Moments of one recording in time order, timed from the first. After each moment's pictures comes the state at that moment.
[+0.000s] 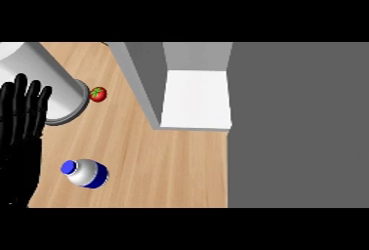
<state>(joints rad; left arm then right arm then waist) -0.01 0.08 0.03 -2.10 -0.06 -0.01 -0.01 0.00 -0.11 0.00 -2.10 -0.03 -0.01 0.01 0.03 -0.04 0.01</state>
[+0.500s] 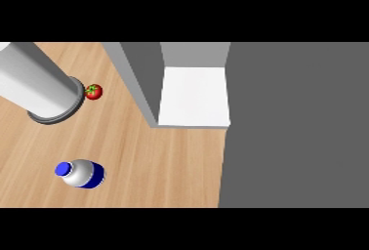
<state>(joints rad) 0.29 0.02 0.12 -2.31 0.04 0.12 0.05 0.16 -0.12 0.09 -2.23 -0.06 0.08 0.04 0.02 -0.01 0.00</state>
